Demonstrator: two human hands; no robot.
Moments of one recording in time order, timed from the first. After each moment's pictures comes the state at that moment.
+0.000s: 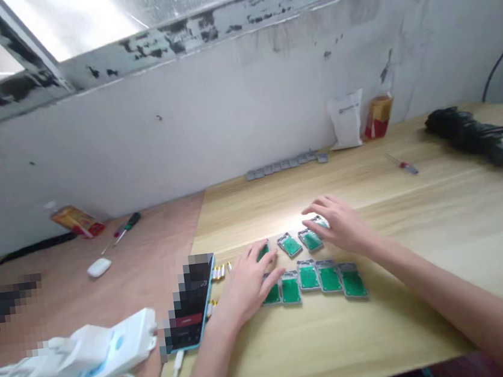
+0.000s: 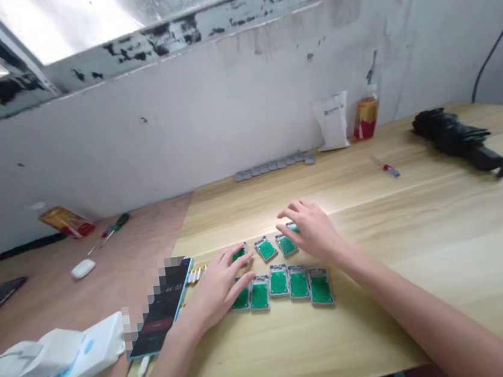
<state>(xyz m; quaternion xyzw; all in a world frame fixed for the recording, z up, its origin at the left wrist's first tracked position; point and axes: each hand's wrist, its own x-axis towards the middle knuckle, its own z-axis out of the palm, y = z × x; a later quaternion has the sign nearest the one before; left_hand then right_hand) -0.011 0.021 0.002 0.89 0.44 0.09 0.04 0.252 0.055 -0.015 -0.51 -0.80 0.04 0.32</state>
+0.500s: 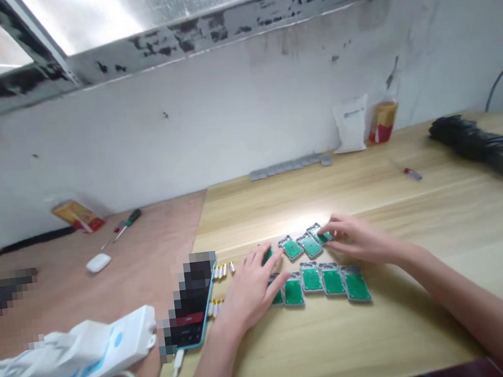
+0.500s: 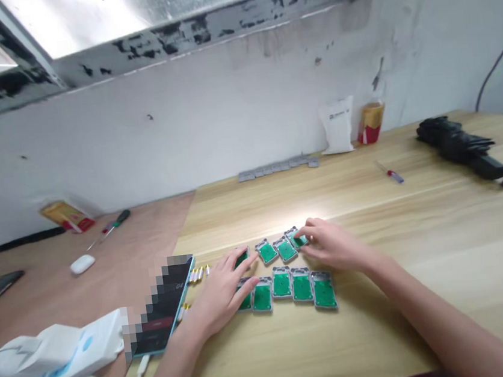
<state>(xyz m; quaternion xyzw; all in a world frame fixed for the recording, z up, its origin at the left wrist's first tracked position) -0.011 0.012 0.001 0.89 0.45 0.07 0.07 0.279 0.037 -0.018 -0.47 -0.83 0.21 0.23</state>
